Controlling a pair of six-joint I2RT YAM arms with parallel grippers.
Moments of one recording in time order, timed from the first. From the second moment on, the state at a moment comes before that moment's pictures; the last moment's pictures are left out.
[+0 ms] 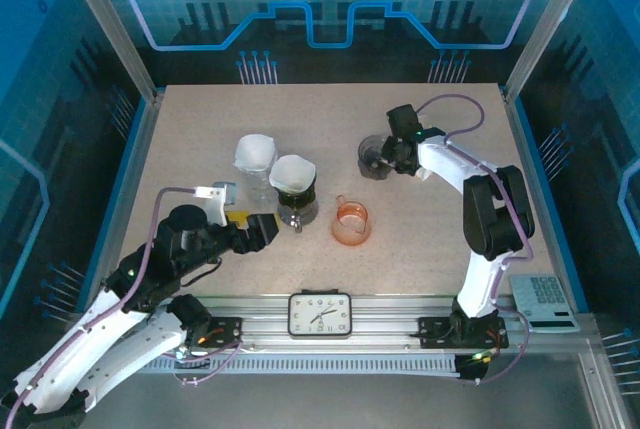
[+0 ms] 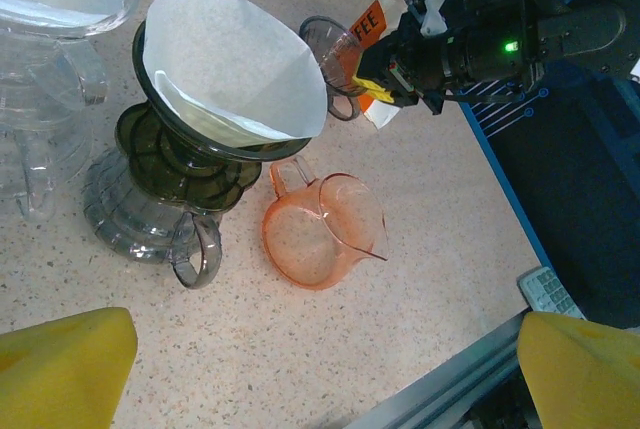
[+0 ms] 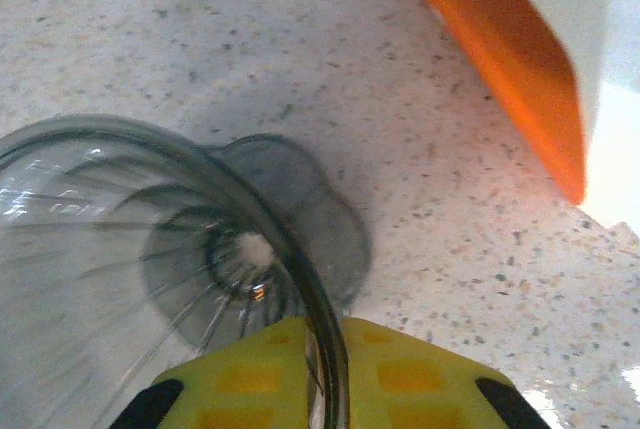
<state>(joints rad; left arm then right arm) -0.65 0.53 0.72 -0.61 0.03 -0.68 0.30 1.87 1.36 -0.55 0.08 0.77</state>
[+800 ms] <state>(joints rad) -0.65 0.52 0.72 -0.66 -0.03 -0.66 0.32 1.30 1.19 -0.80 -0.18 0.53</state>
